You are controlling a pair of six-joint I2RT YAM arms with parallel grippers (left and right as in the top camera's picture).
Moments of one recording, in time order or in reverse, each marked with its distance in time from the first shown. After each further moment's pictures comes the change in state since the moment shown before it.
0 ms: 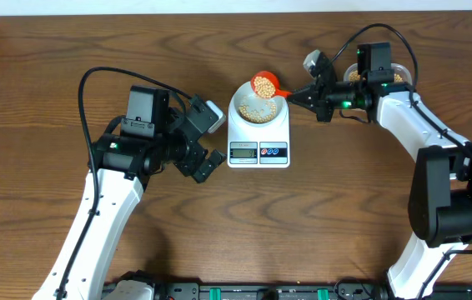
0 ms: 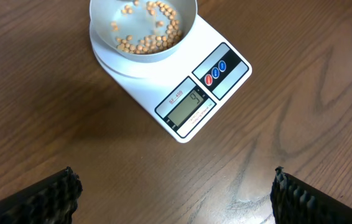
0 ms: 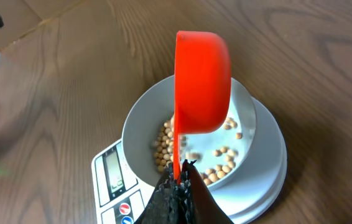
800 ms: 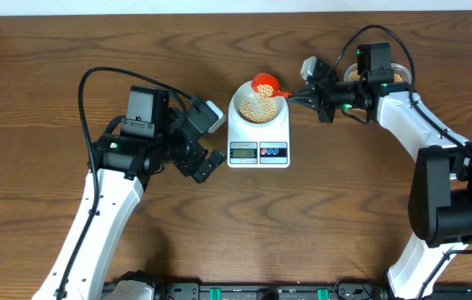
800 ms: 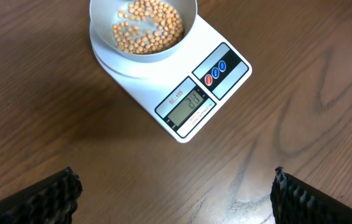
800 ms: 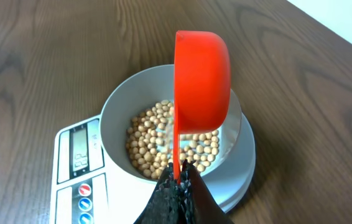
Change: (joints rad) left arm 0.000 0.000 0.000 0.000 0.000 0.000; right arm 0.000 0.000 0.000 -0.004 0.047 -0.263
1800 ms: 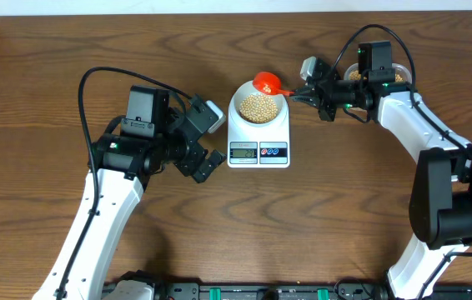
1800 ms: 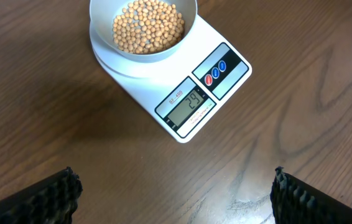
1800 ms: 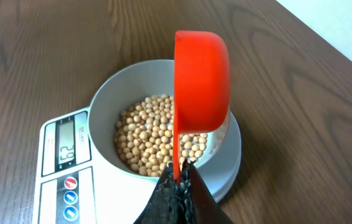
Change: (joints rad) left arm 0.000 0.000 0.000 0.000 0.000 0.000; right arm 0.000 -0.013 0.000 0.000 0.045 -0.041
